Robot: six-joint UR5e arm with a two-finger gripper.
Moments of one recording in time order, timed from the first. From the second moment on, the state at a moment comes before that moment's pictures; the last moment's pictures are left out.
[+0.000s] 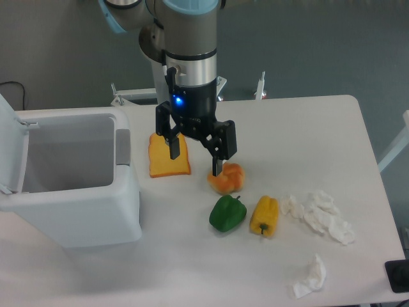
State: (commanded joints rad) arm 2.39 -1.68 -1.56 -1.00 1.41 0.93
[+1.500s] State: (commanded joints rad) arm 2.45 -1.67 -1.53 -1.00 1.18 0.62
